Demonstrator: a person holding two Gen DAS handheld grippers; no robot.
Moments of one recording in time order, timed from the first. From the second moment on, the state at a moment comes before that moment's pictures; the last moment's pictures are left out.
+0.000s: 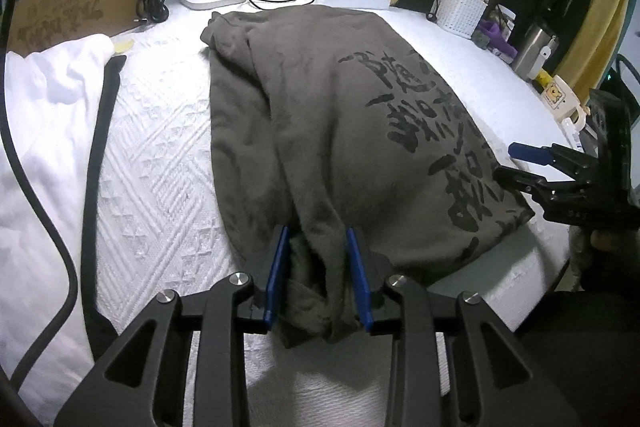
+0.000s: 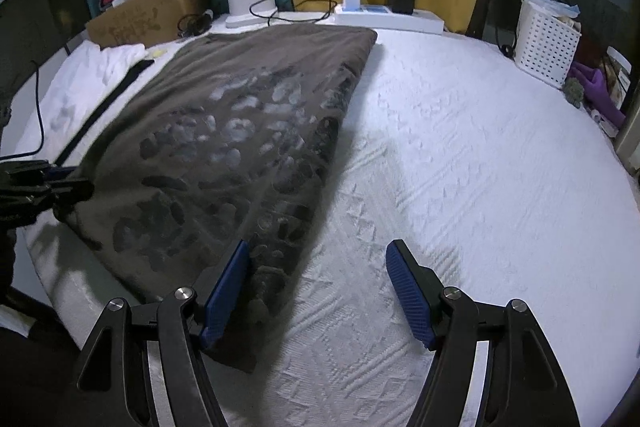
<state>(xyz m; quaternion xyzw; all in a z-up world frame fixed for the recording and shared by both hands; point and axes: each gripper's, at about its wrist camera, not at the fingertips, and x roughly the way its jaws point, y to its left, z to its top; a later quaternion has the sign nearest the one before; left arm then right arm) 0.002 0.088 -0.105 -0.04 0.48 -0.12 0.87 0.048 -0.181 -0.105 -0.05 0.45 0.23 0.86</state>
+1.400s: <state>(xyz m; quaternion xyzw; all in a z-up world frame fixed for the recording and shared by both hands) 0.154 0.142 -0.096 -0.14 0.43 -0.06 0.89 0.188 -0.174 -0.077 -0.04 0.41 0.22 0.89</state>
